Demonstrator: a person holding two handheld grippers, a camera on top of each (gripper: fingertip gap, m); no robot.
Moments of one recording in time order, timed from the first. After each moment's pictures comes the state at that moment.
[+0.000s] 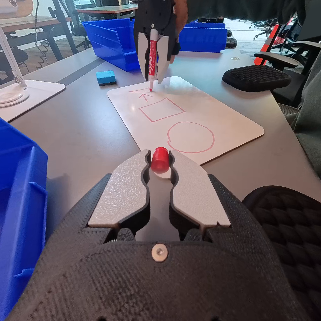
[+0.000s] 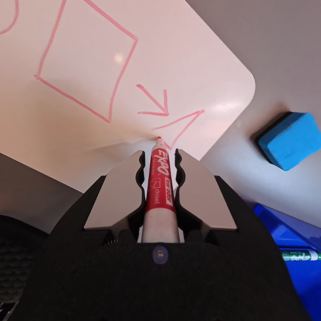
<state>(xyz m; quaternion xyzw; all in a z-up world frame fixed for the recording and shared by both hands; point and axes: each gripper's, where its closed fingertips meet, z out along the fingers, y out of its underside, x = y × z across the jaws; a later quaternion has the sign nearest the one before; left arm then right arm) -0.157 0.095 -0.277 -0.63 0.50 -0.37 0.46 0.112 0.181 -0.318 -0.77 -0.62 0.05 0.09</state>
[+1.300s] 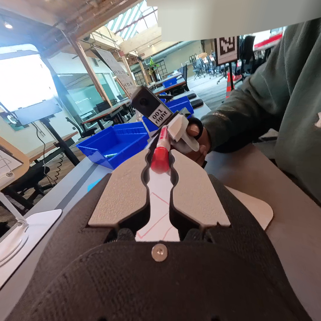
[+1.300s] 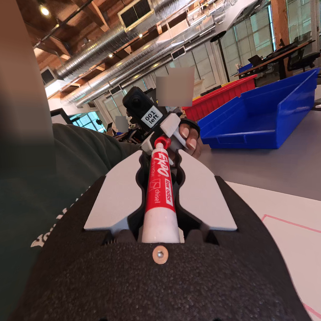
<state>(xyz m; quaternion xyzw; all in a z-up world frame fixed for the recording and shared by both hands) -0.024 0.049 -0.181 -0.41 0.56 -0.39 0.60 -0.018 0.048 -0.183 -0.54 -0.34 0.65 0.41</state>
